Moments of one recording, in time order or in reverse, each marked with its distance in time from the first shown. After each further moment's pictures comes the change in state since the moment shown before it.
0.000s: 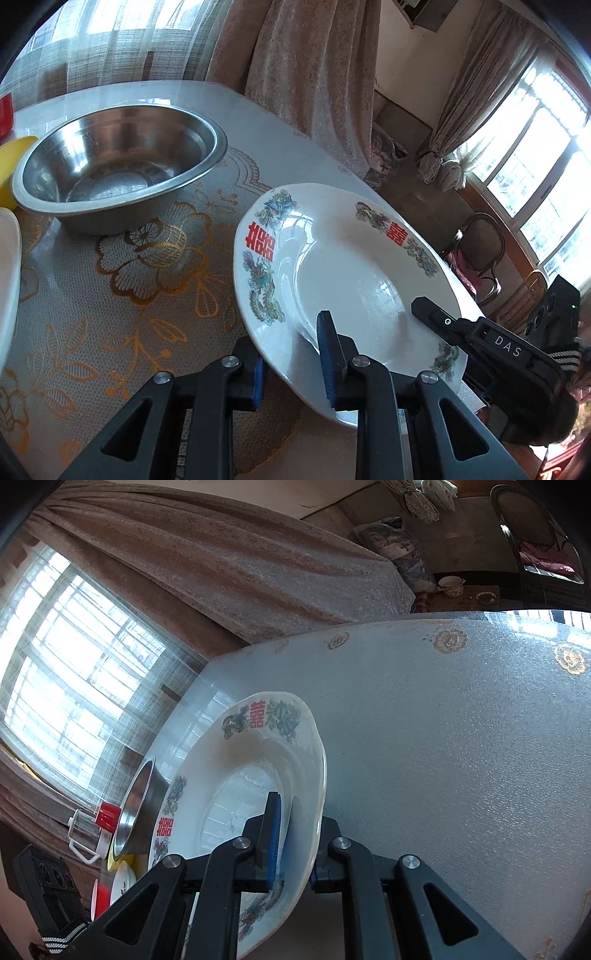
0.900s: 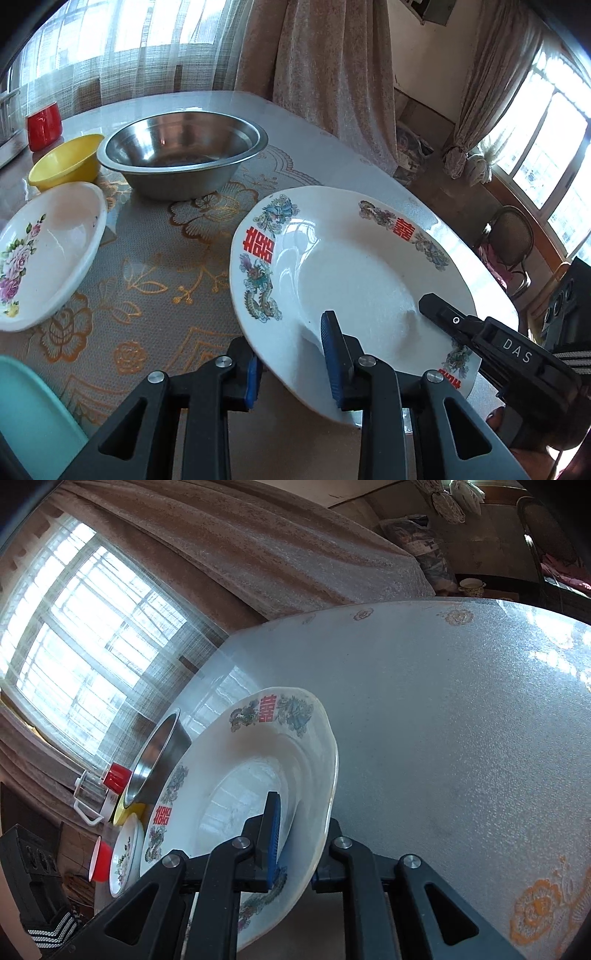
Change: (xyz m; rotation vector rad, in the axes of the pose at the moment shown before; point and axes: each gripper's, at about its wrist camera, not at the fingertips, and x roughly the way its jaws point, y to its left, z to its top) left arm -0.050 -0.009 -0.044 0.017 -0.030 0.162; right arm -0.023 0.014 -0.036 -0.106 0.069 0.033
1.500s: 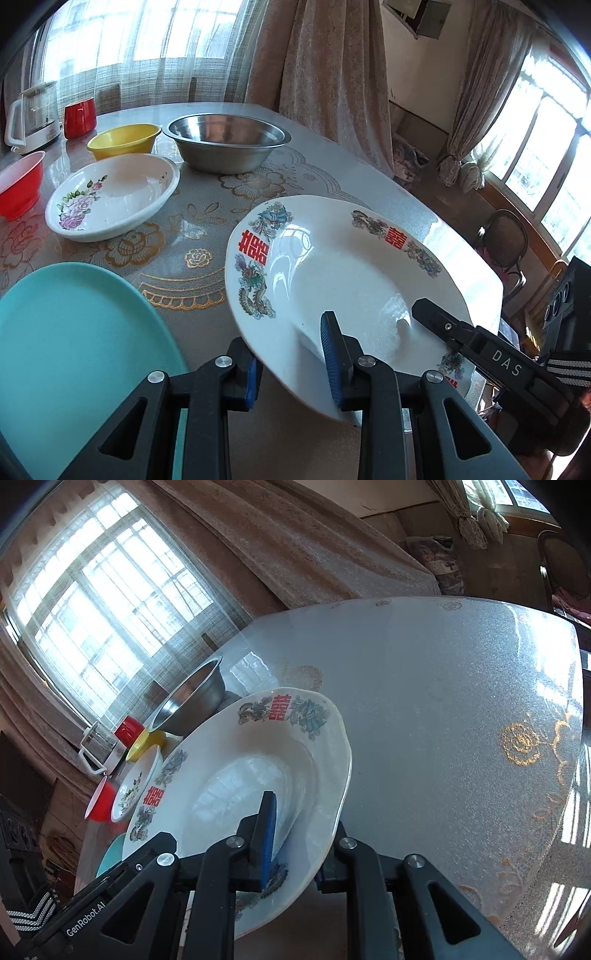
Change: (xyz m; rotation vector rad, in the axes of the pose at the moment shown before) left arm -0.063 0.024 -0.067 -0.004 -0.059 -0.020; right arm -0.047 0.029 -0.082 -0.129 -0.018 -0.009
